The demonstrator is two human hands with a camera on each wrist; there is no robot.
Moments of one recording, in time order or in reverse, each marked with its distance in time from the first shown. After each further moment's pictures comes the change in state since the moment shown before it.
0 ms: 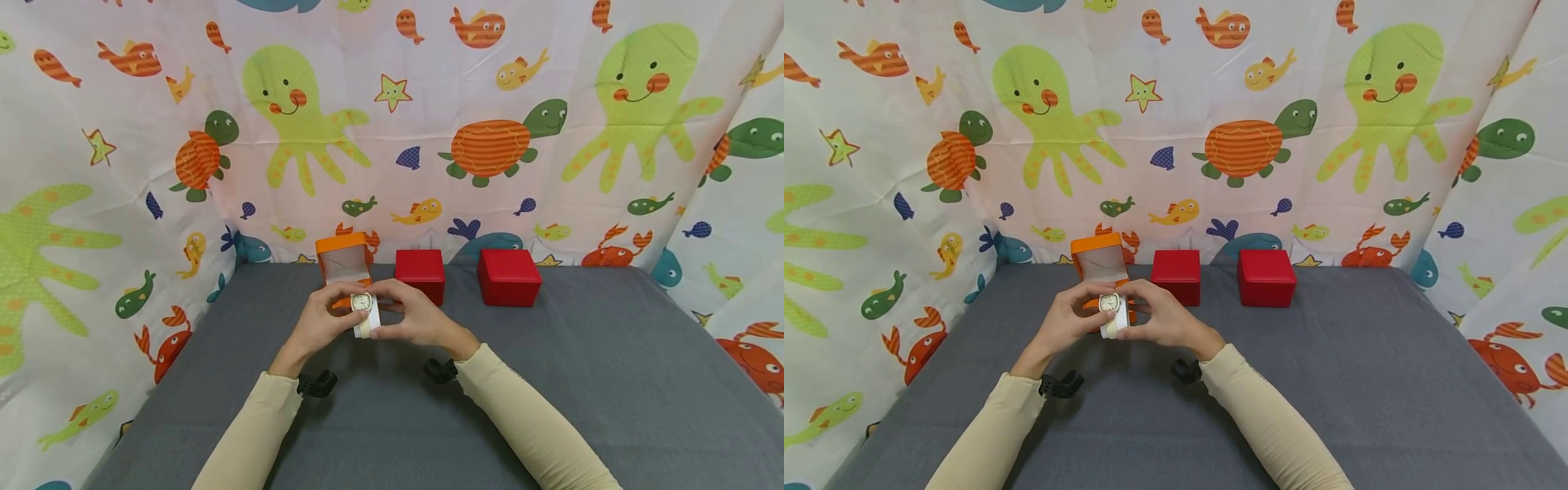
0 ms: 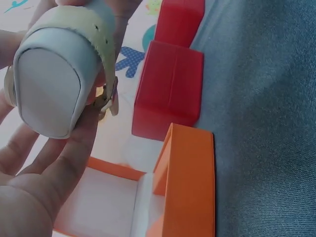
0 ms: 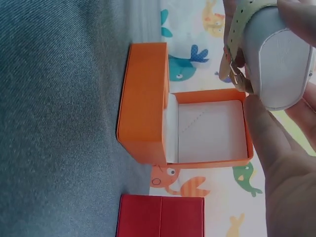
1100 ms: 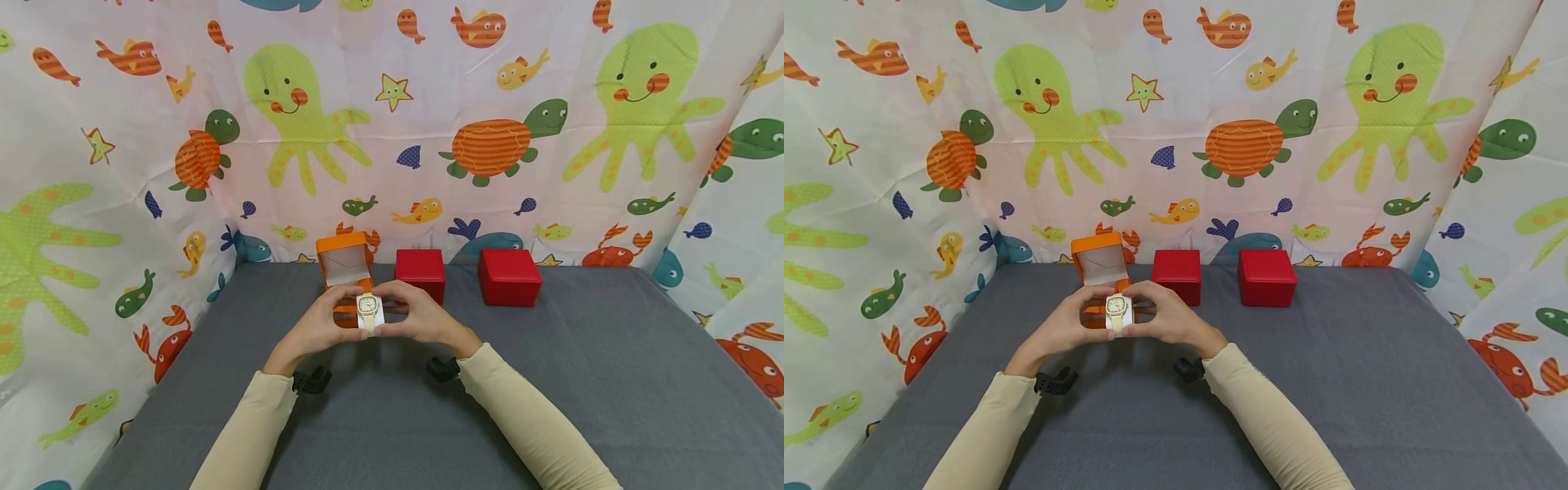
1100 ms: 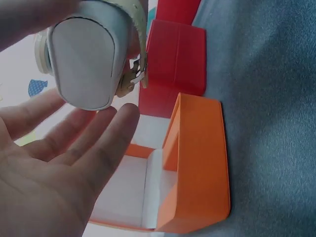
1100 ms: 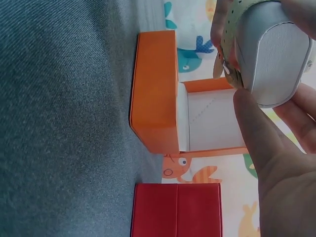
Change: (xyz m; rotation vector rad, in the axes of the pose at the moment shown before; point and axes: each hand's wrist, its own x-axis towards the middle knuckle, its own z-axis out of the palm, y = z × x) left_hand 0.001 -0.027 -0.009 0.180 -0.161 -0.180; right_hand -0.002 0.042 -0.002 -0.055 0.017 0.099
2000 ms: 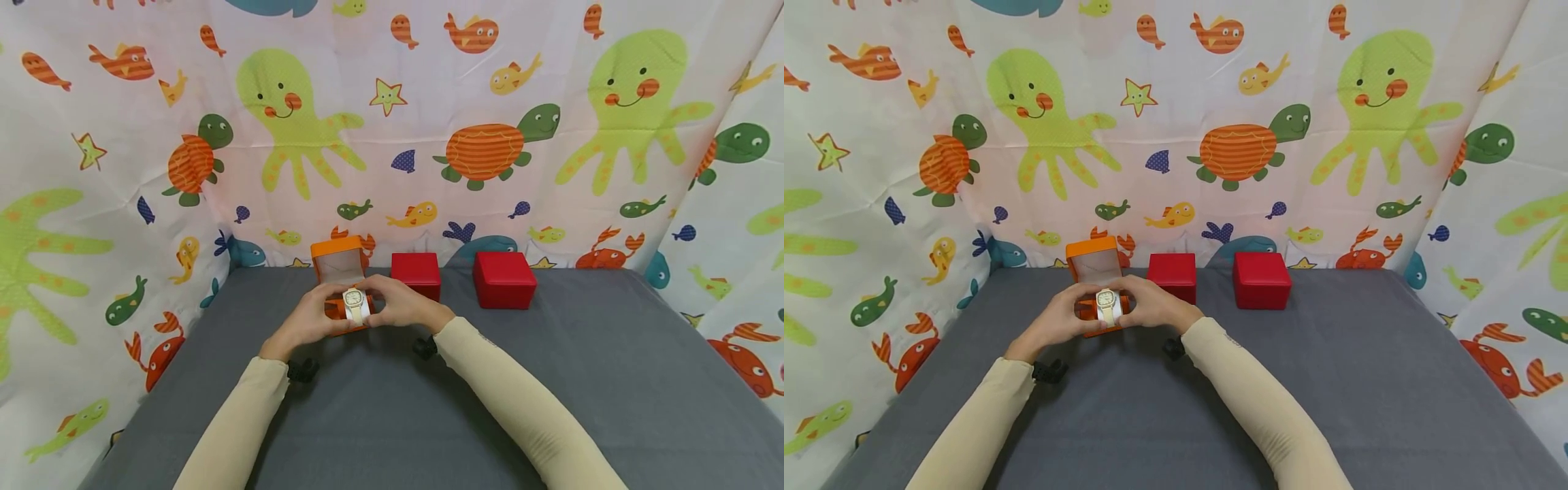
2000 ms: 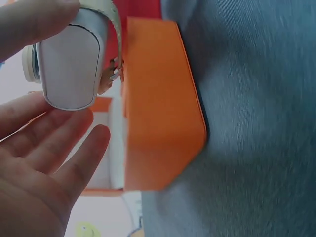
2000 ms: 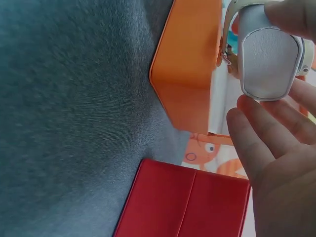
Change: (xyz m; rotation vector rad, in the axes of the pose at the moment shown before) left_hand 0.027 -0.038 -0.014 0.285 0.061 -0.050; right_hand 0.046 0.017 -0.005 -0.228 -0.206 0.112
